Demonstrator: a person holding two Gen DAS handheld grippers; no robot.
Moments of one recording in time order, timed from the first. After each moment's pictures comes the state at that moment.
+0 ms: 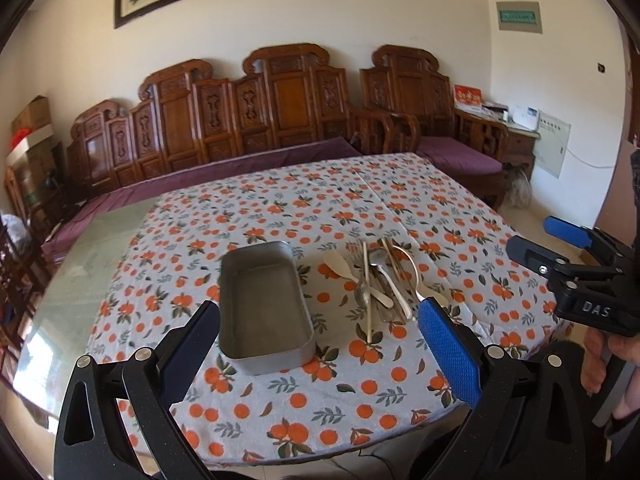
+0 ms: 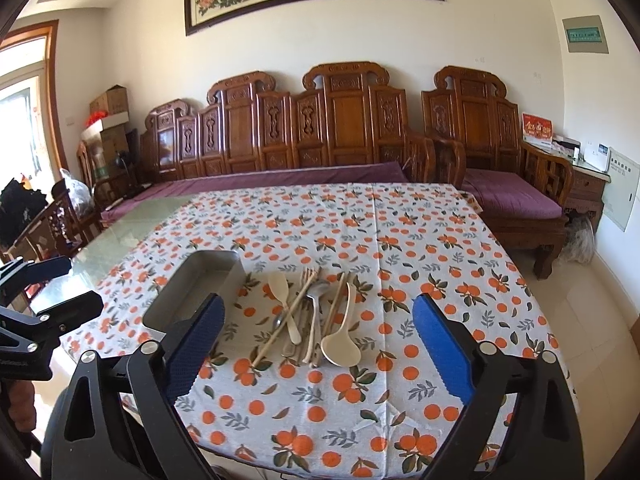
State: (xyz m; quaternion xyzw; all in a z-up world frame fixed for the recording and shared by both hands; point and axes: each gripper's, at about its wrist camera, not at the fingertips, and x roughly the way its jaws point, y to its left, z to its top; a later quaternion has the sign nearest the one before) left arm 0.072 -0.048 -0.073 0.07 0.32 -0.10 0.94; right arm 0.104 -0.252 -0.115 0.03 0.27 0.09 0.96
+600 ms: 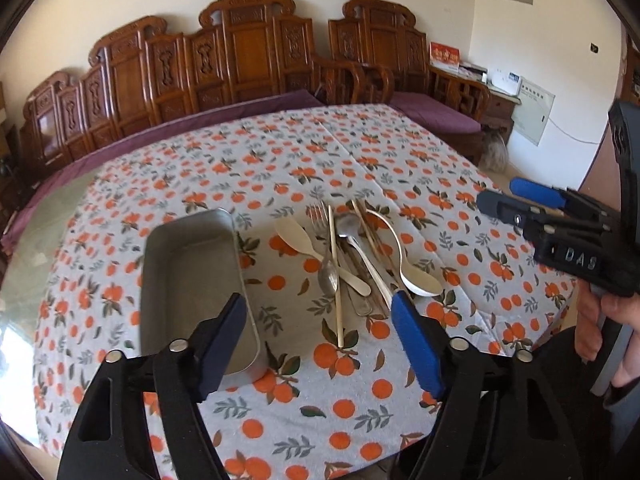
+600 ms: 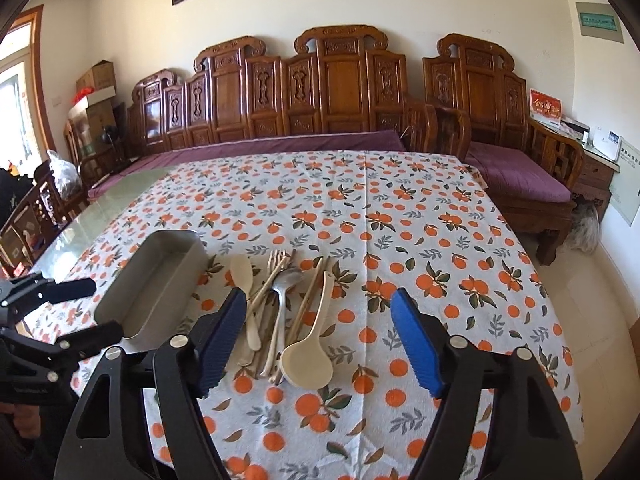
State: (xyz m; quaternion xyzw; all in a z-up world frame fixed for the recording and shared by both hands) left arm 0.154 -0.081 -0.135 0.07 0.40 -0.16 0.90; right arm 0.191 -0.273 -0.157 0.02 0.33 0.09 0.94
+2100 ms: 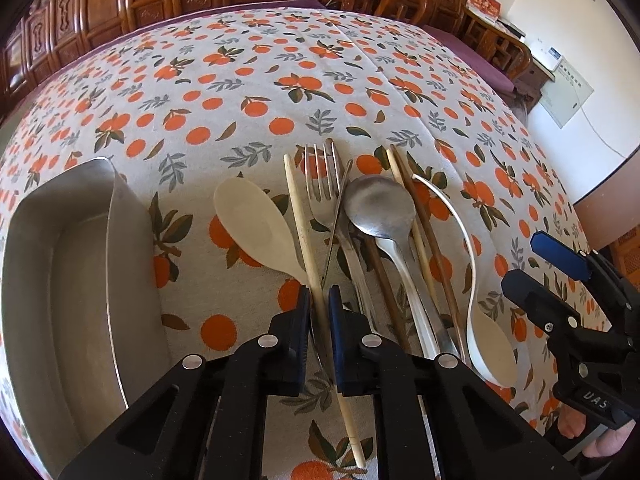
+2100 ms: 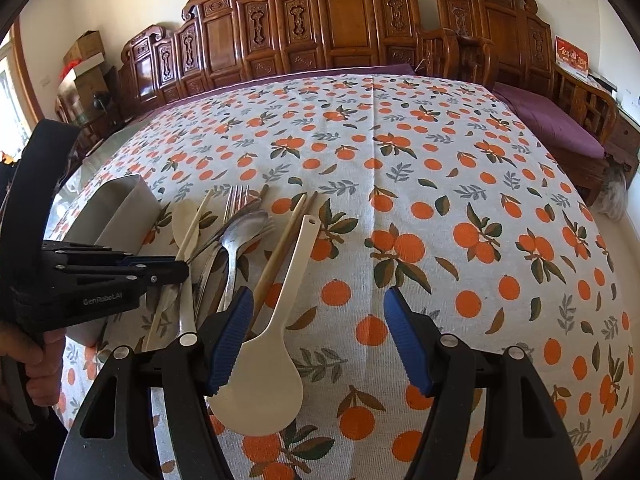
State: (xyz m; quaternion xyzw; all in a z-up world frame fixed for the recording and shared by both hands) left arm 0.297 -0.115 -0.243 0.02 0.54 -0.16 0.83; right arm 0.268 -0.278 -0.257 0.04 0.42 0.11 0.90
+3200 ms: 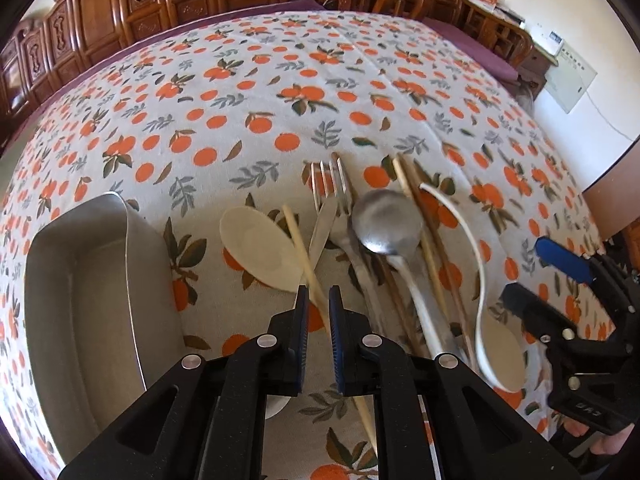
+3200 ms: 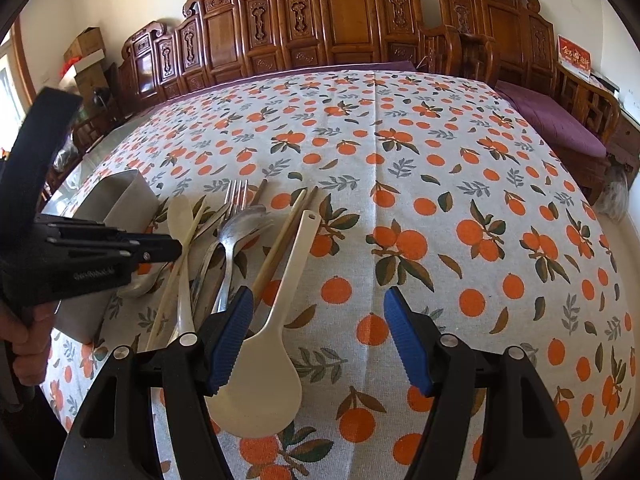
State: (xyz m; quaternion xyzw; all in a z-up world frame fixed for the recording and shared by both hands) left arm 0.307 -0.122 -0.236 0.06 0.54 -0.15 0.83; right arm 0.269 -0.274 -0.260 0.03 0.42 0.11 0.90
